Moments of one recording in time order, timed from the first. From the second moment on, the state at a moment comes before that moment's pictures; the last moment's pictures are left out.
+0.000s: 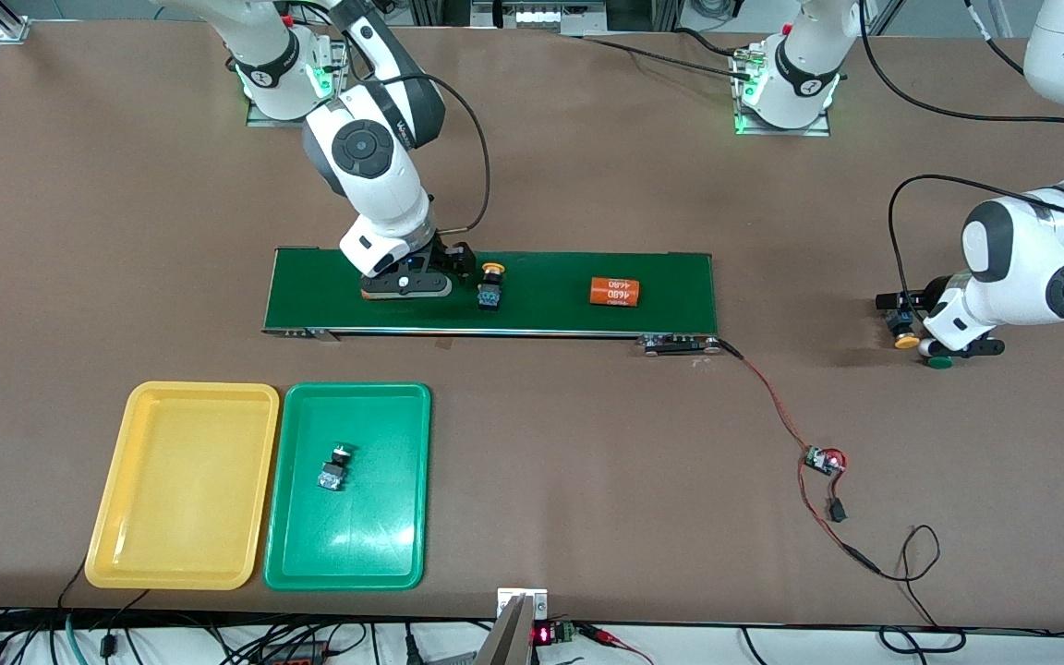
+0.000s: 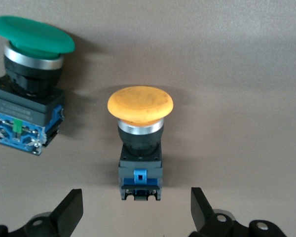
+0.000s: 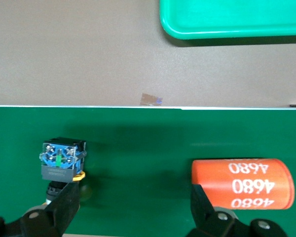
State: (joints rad) left arm 0.32 0.45 -0.03 -2.11 0.10 2.24 0.16; right arm 0.61 0.30 0.03 -2.05 0.02 2.42 0.64
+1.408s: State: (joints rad) left arm 0.32 0.35 -0.10 -2.08 0.10 2.18 0.15; right arm 0.66 0.41 0.03 -2.01 0.02 2.42 0.72
